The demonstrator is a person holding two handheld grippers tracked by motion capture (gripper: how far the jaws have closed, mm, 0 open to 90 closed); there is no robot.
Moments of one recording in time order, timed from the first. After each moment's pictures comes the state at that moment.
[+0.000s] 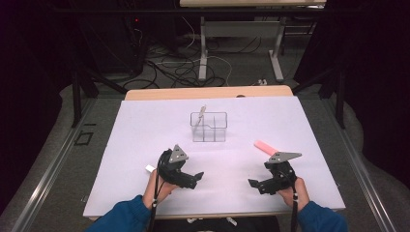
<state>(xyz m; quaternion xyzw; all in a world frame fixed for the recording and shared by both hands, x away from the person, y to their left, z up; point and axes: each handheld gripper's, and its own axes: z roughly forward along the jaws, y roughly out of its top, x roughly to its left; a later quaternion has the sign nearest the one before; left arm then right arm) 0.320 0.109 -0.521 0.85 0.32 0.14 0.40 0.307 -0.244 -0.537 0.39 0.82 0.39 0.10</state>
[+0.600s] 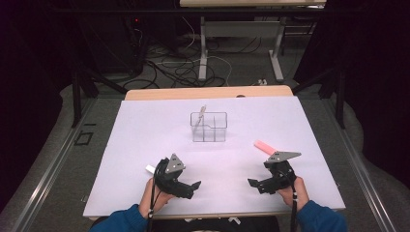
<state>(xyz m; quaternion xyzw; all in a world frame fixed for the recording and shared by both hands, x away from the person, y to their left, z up) 0.301 0.117 -0.527 0.85 0.32 0.13 0.40 0.309 -0.243 -0.537 0.39 0.82 0.39 0.10</state>
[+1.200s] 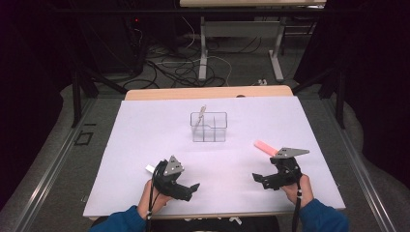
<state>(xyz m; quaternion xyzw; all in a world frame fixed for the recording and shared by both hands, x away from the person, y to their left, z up) 0.298 0.121 -0.532 0.85 0.31 0.13 0.40 0.312 -0.259 -0.525 0.42 0.80 0.41 0.13</state>
